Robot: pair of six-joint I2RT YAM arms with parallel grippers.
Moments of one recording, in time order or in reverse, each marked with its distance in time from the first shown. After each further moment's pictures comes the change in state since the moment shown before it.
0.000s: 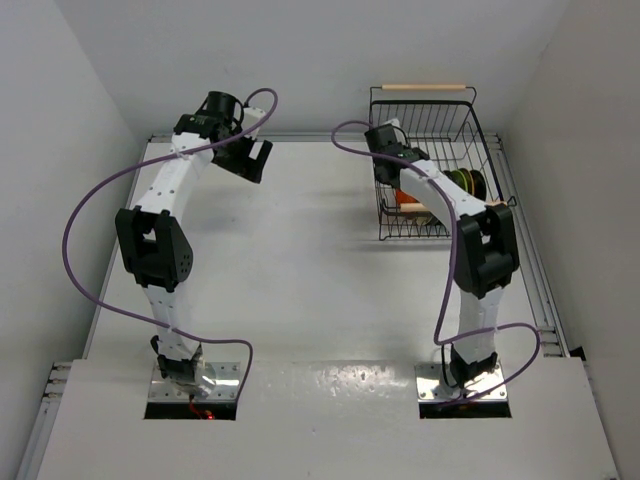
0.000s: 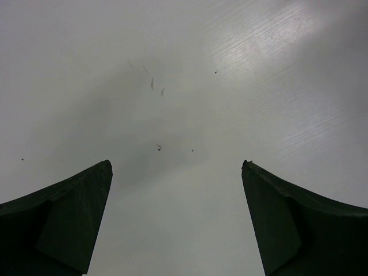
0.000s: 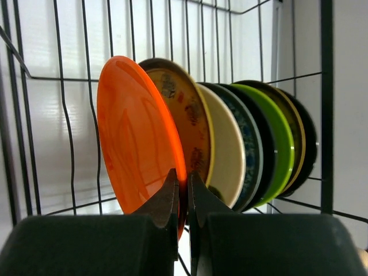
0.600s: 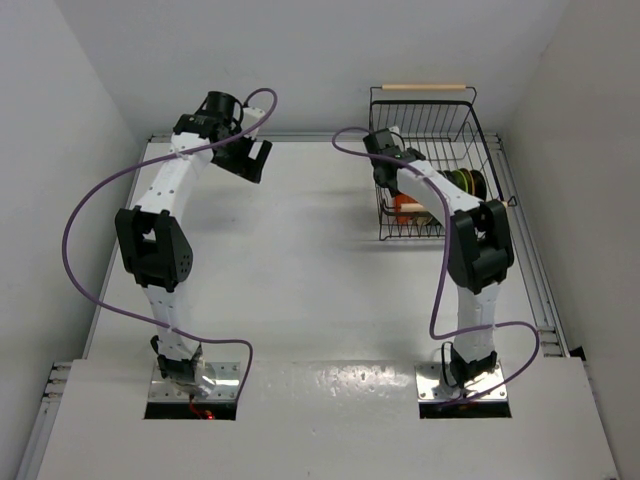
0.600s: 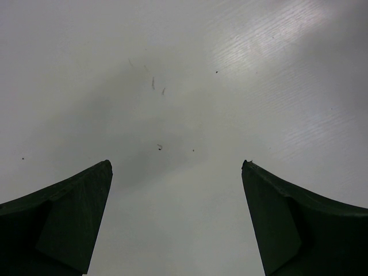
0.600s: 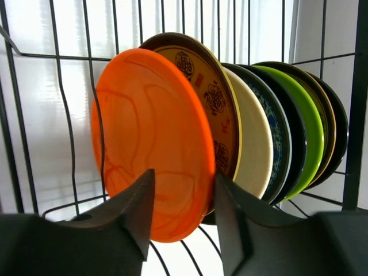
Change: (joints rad) left arm 0.005 0.000 0.000 0.000 0.000 0.000; right arm -0.010 0.060 0.007 -0.055 -0.018 0.056
